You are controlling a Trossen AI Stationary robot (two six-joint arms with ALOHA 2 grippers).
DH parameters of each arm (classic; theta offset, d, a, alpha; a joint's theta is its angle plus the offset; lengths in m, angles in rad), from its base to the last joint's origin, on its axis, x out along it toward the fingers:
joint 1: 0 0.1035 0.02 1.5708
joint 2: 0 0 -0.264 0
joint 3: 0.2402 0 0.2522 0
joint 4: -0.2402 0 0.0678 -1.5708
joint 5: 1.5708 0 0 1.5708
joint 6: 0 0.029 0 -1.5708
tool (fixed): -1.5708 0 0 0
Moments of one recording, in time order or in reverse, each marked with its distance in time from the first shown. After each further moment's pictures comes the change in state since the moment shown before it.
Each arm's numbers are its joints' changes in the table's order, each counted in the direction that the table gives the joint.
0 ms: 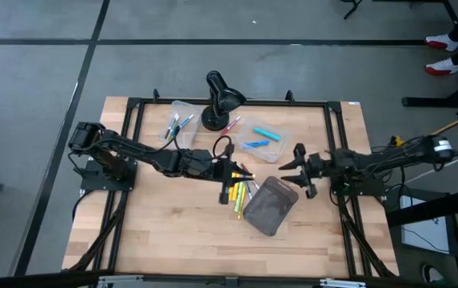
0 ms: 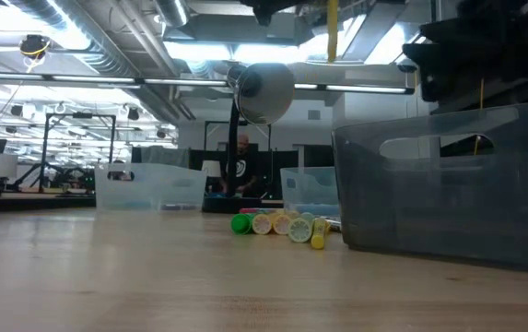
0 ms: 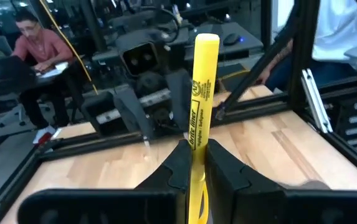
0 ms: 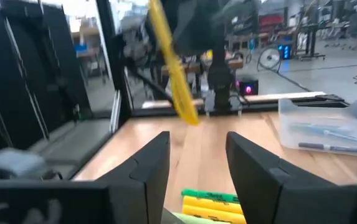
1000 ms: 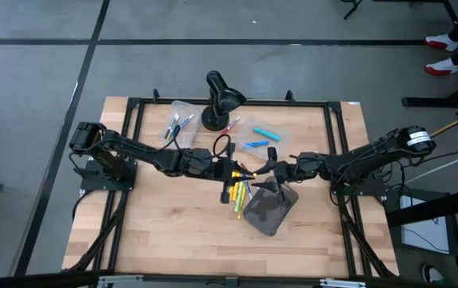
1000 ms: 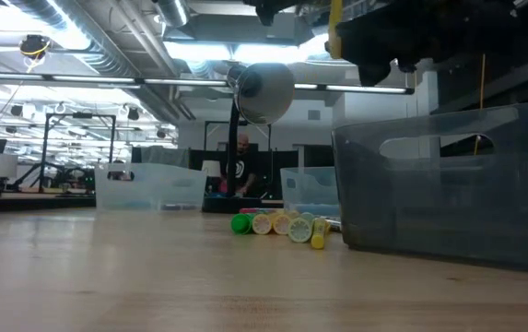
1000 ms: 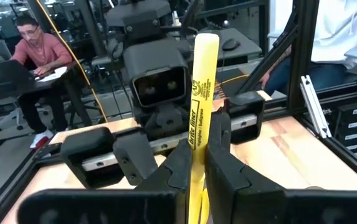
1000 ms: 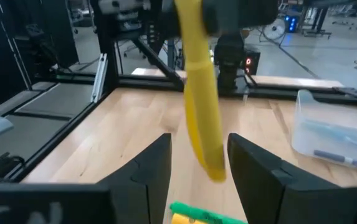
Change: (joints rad) left arm 0.007 -0.004 -0.001 0.027 -0.017 -0.001; right arm 0.021 -0.516 0.348 0.016 -0.034 -0.118
